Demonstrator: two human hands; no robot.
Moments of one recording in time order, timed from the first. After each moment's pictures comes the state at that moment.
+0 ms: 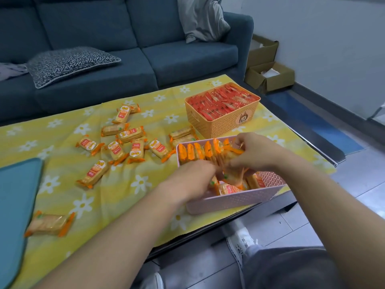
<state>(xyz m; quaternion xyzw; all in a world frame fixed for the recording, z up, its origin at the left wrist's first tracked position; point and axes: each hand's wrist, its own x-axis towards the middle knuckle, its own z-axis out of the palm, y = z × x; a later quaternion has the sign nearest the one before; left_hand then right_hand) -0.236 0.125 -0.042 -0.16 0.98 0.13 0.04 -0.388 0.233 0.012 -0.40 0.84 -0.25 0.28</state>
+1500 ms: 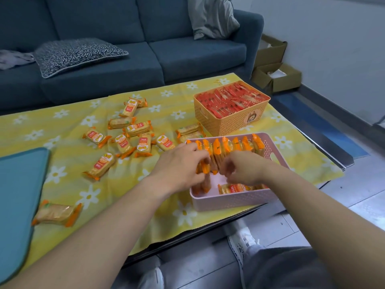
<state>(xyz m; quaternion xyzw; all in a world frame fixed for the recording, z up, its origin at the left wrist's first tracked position) -0.197 0.099 -0.029 -0.23 0.97 0.06 -0.06 -0.366 0.210 -0.025 -0.53 0.80 -0.07 0.29</state>
